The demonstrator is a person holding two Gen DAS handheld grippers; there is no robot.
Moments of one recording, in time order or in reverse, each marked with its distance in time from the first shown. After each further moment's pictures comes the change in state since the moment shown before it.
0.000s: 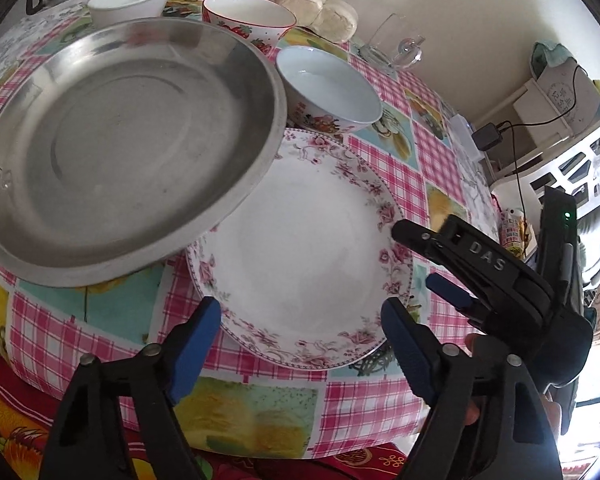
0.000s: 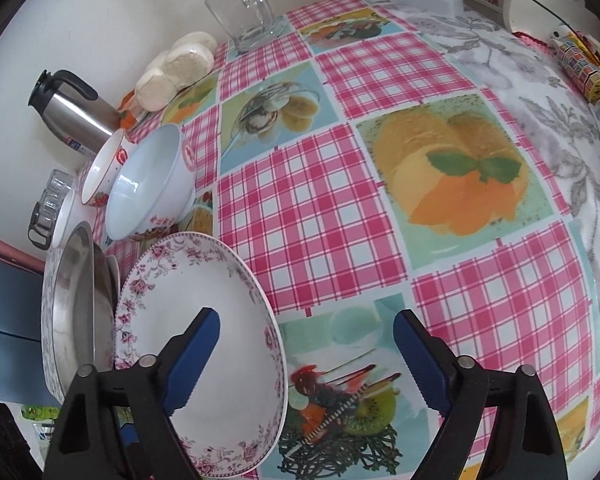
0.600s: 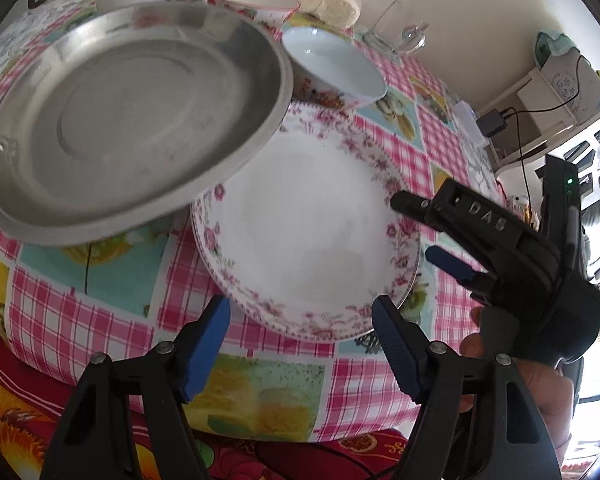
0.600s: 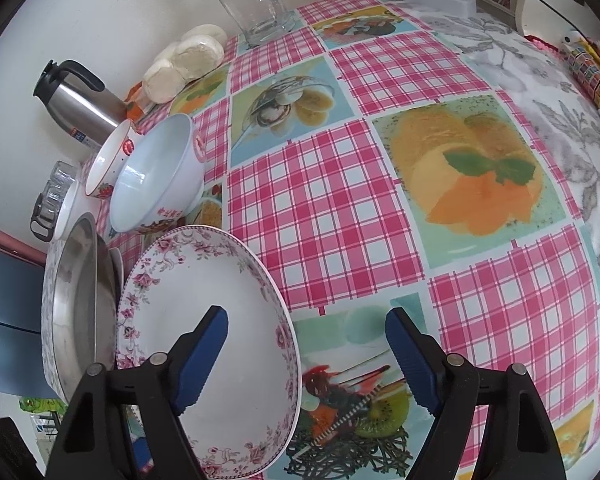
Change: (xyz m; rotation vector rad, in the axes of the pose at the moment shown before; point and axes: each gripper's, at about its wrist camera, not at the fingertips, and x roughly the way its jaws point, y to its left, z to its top) left arm 0.003 0.004 -0.015 0.000 0.047 0.028; right arm 0.005 0.007 0.001 -0.026 0.010 0.014
